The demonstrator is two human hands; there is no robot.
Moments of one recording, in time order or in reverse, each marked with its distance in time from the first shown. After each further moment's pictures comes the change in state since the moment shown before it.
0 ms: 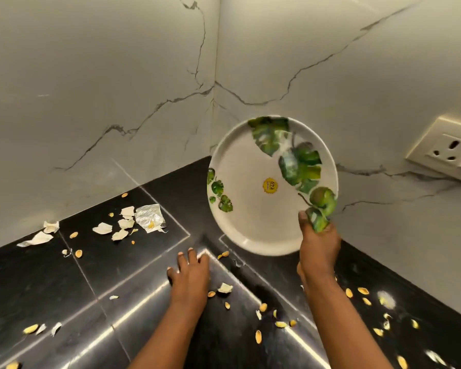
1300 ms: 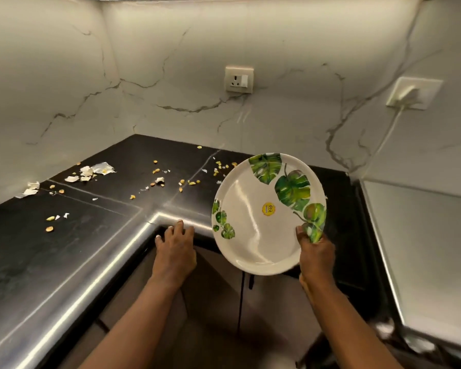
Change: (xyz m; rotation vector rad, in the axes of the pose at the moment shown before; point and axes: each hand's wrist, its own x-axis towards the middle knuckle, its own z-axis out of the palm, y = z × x) left_hand -0.446 0.028 0.026 -0.062 0.277 0.463; right_hand -0.367 -0.049 -0.446 -0.118 0.307 0.033
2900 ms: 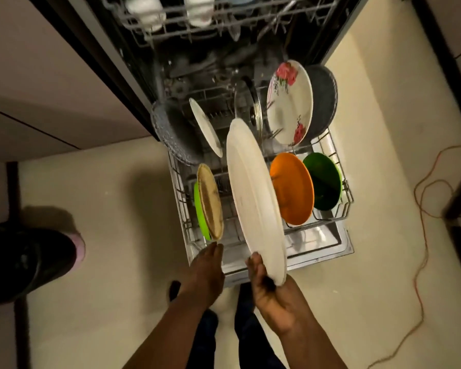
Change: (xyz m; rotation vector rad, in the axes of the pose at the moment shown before) left_hand -0.551 0.336 0.427 -0.013 -1.009 0.528; right_hand -0.324 0.346 -0.566 1.304 0.603 1.122
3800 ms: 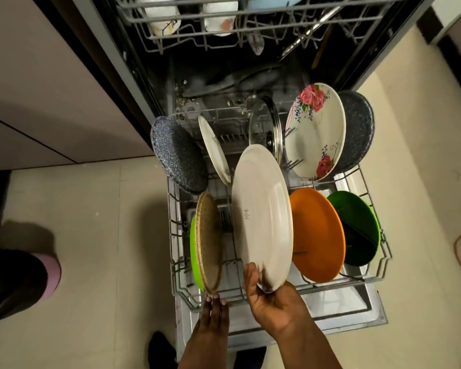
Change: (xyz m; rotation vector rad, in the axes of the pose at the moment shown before) left_hand 0.070 -0.024 0.137 0.195 0.311 0.076; right_hand 0.148 -0.039 0.019 0.031 0.261 0.162
